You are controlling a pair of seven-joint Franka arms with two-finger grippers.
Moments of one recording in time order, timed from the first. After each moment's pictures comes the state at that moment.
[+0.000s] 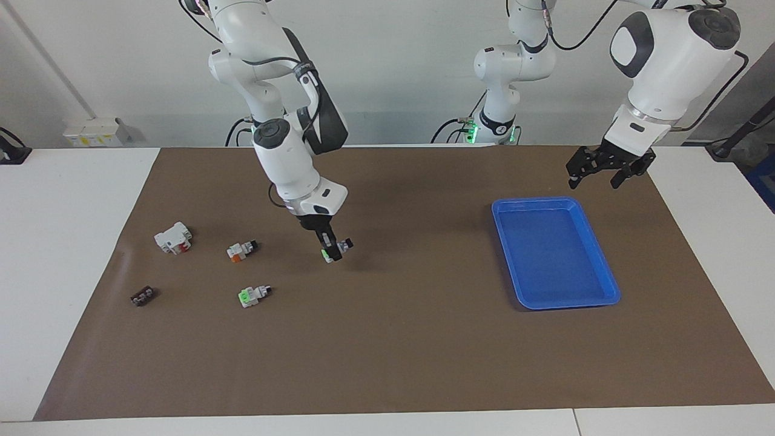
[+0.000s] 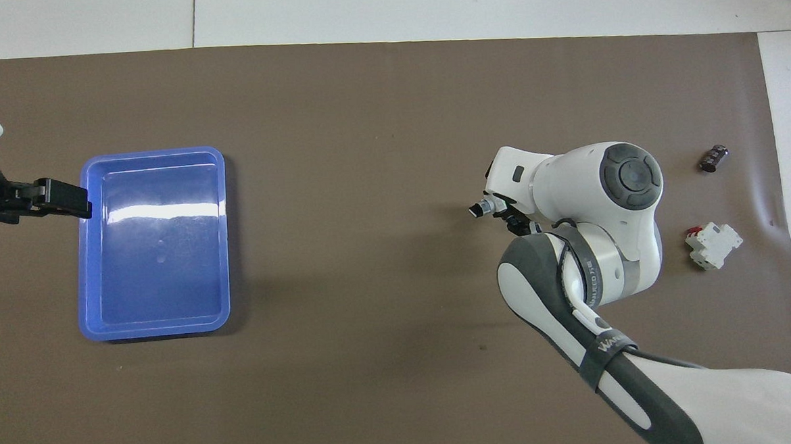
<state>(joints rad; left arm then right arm) -0.03 0.00 -0.03 -1.69 -0.05 1.69 0.01 0.24 0.22 0.18 -1.94 0.22 2.44 -1.63</state>
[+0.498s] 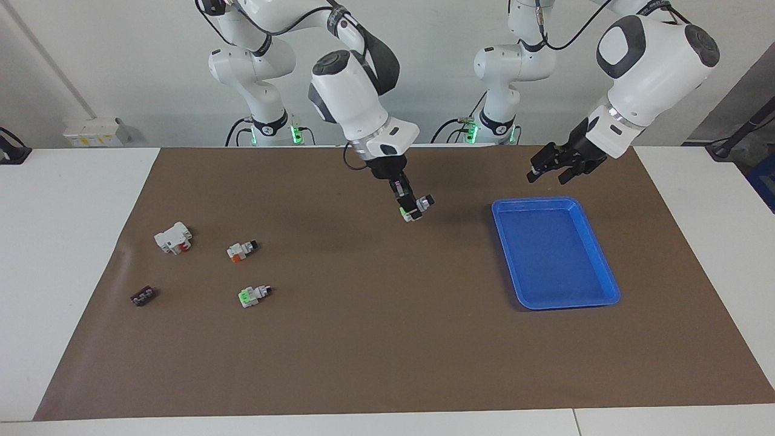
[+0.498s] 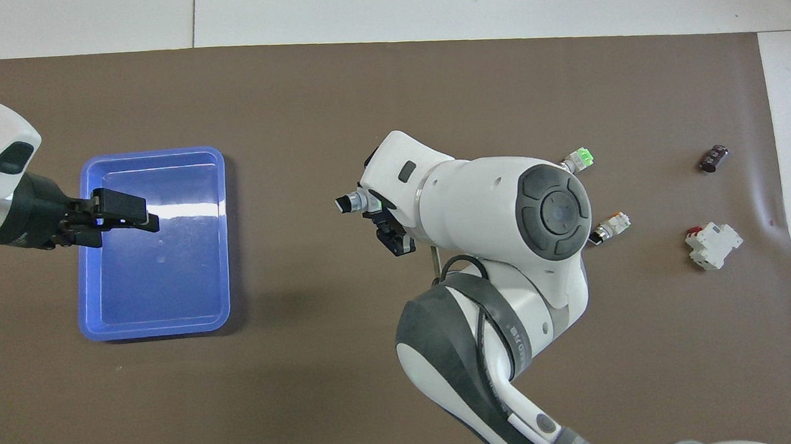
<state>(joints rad) -0.05 -0.05 -0.03 -1.80 -0.39 1.69 -0.20 0.28 0.22 0.37 -1.74 0.22 2.44 -1.21</state>
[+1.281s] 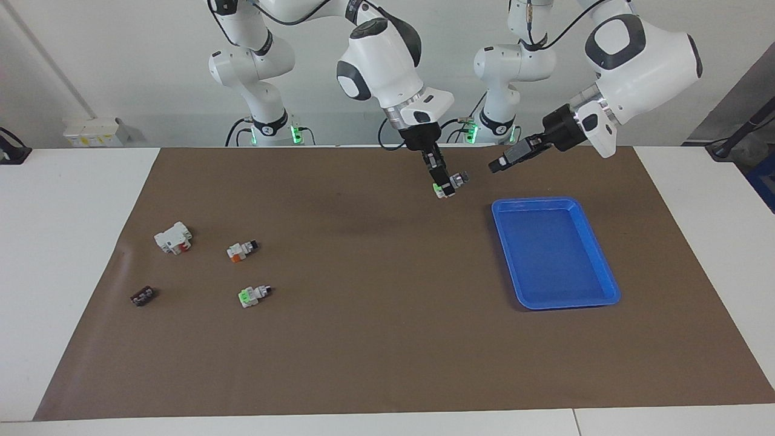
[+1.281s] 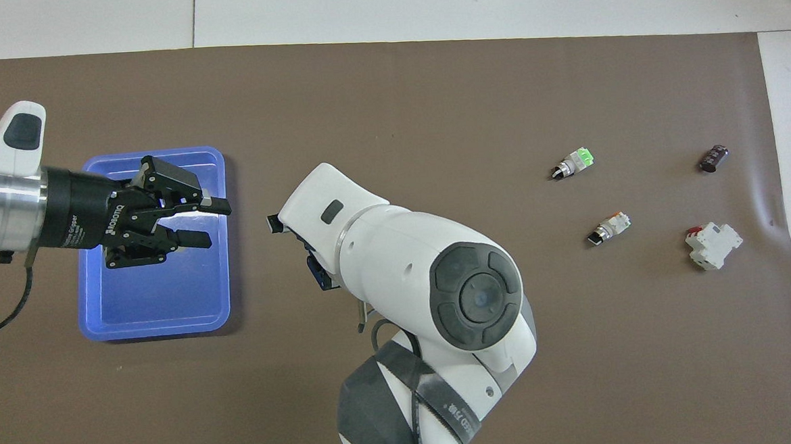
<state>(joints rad) -0.07 -0.08 -0.04 -1.85 -0.78 1.73 -0.53 0.37 0.22 0.37 -1.72 0.10 2.49 -0.98</state>
